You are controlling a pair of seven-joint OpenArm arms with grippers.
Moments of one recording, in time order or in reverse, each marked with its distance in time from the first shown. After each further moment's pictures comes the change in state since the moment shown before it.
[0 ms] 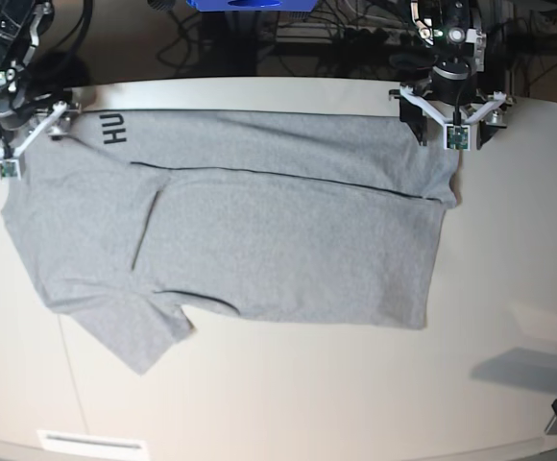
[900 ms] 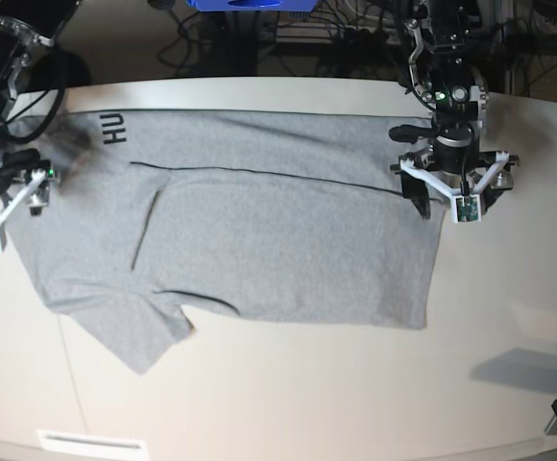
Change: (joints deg) left arm -18.4 3.0 0.0 -0.2 -0.1 0.0 8.7; right arm 14.4 6.2 -3.2 -1.0 0.3 0.3 -0.3
